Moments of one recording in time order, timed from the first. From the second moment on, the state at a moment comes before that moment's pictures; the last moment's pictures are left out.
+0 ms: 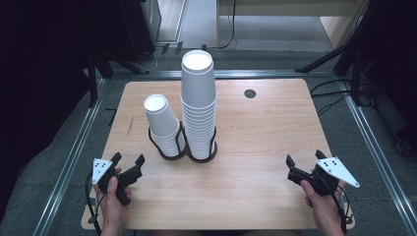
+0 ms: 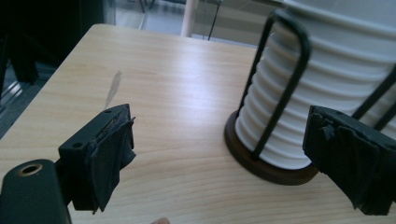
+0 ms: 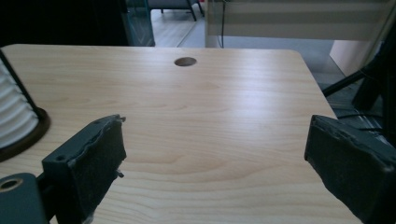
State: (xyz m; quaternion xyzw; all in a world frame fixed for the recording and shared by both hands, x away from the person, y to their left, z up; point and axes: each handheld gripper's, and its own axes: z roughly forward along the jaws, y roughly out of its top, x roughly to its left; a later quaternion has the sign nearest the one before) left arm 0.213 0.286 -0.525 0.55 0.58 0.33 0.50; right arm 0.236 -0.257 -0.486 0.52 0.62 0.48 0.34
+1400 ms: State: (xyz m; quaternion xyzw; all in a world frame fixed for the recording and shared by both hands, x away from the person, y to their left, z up) left arm 0.240 0.160 -0.472 0.63 0.49 0.29 0.53; right arm 0.265 -0.123 -0.354 0.41 0.64 0.59 0.28
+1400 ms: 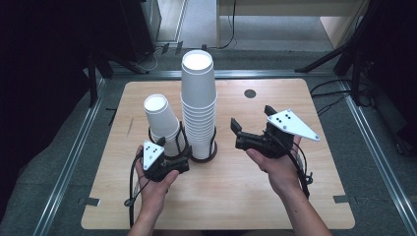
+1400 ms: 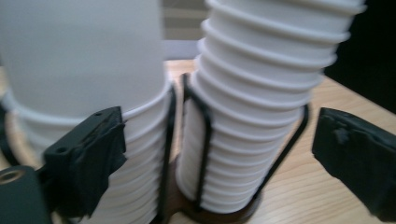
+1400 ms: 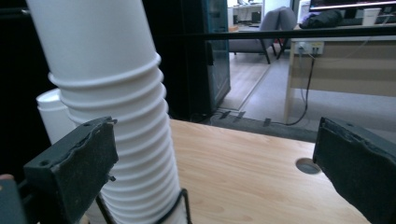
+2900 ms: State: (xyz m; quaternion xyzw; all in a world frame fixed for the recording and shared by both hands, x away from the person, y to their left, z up) left arm 0.282 0.109 -0.459 0.62 0.48 0.33 0.53; right arm 0.320 -0.018 -0.322 0.37 0.68 0.59 0.24
